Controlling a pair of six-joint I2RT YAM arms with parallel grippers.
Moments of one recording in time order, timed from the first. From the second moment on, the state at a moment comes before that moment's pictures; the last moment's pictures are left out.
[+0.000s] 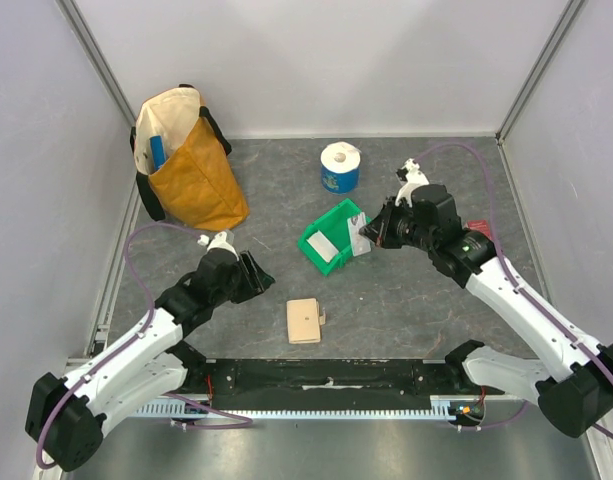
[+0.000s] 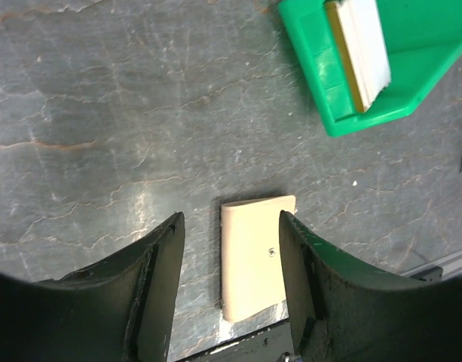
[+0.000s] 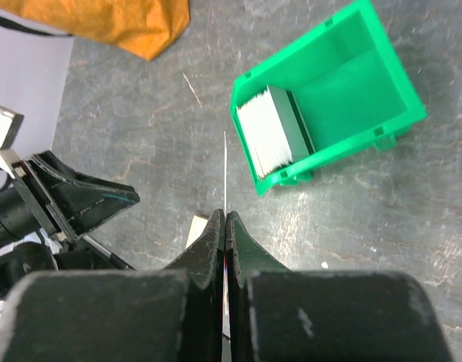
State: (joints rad) left arm -0.59 0.81 0.47 -0.34 -0.06 -0.88; right arm 0.54 1.09 1.01 -0.42 -0.15 0.56
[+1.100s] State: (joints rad) left arm -0.64 0.76 0.35 -0.42 0.06 -0.87; right arm 1.14 1.26 0.71 -0.16 0.21 0.94
